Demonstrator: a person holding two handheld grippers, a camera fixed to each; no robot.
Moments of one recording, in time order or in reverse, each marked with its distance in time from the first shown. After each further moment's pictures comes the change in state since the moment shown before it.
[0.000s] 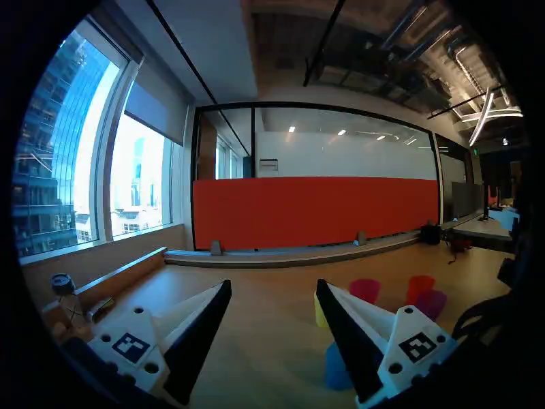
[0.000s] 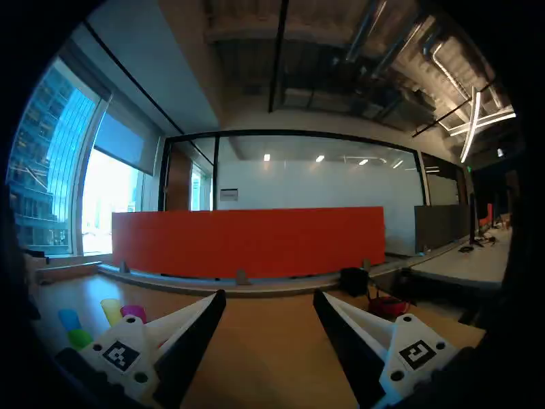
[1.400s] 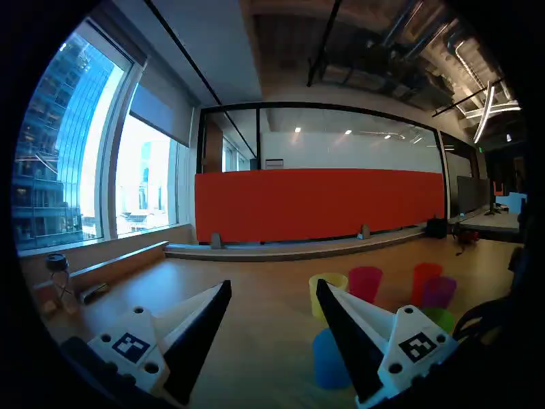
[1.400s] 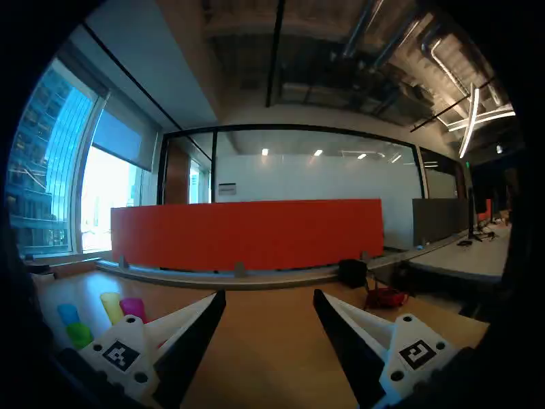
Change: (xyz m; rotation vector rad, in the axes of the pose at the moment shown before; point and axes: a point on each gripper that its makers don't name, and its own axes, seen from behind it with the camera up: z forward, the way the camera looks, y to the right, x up) left arm -0.046 0.025 0.009 0.041 0.015 0.005; right arm -0.020 0.005 -0.007 -0.007 -0.030 0.006
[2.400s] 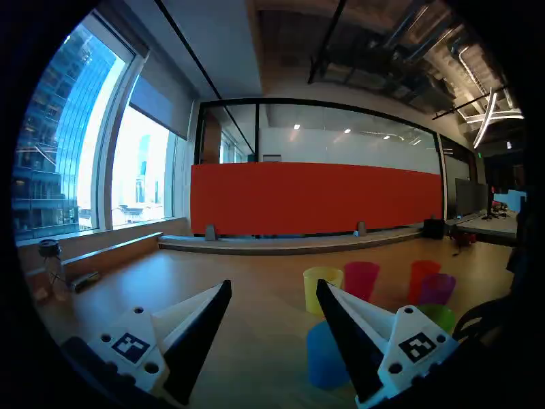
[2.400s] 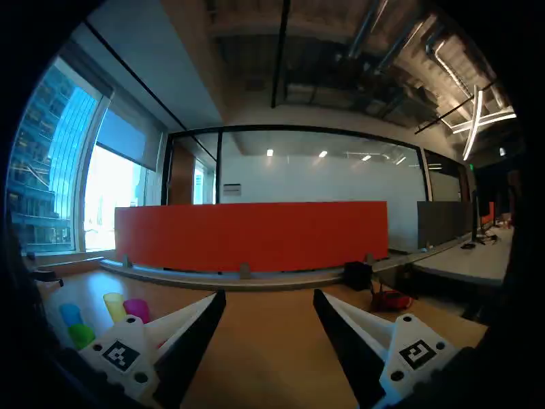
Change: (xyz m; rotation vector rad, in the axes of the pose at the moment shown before) left arm -0.016 0.009 0.007 -0.020 -0.020 -0.030; right arm 0.003 -0.010 0.003 0.022 0.003 -0.010
